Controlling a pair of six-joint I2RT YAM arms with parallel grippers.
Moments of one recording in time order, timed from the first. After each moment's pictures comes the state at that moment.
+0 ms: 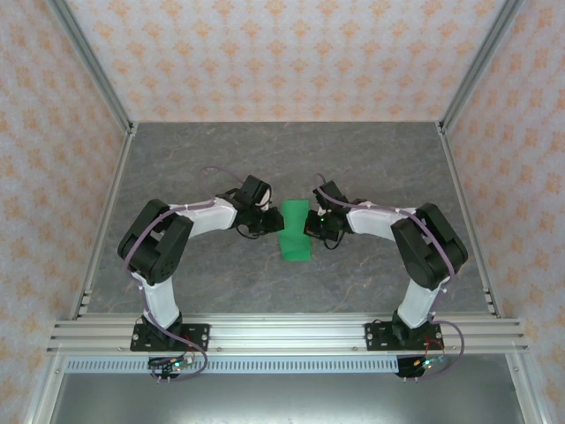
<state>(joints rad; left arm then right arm) -0.51 1.84 1.04 -0.24 0.38 -0.71 0.55 1.77 0.94 -0.29 -0.25 0.76</state>
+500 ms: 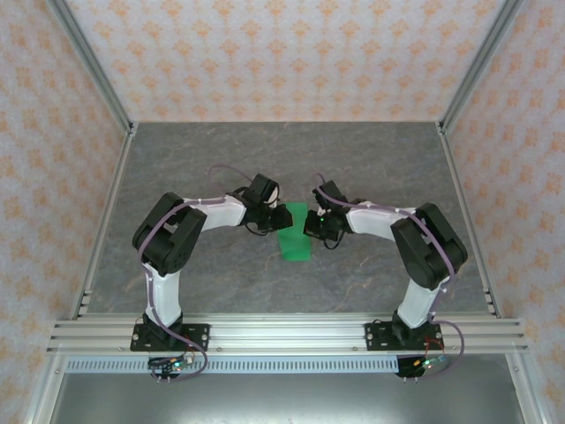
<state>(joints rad) -0.52 1.95 1.12 -0.17 0.39 -0.73 0.56 1.77 0.95 -0.29 -0.25 0.76</state>
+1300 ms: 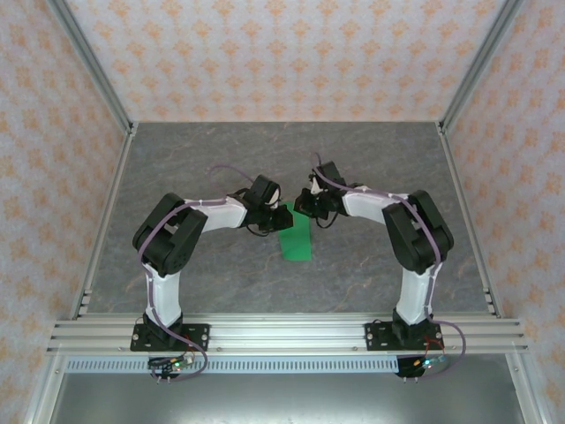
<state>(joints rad) -0.54 1.95 1.10 -0.15 0.37 -0.73 0.49 1.92 1.14 -0.18 -0.39 0.73</state>
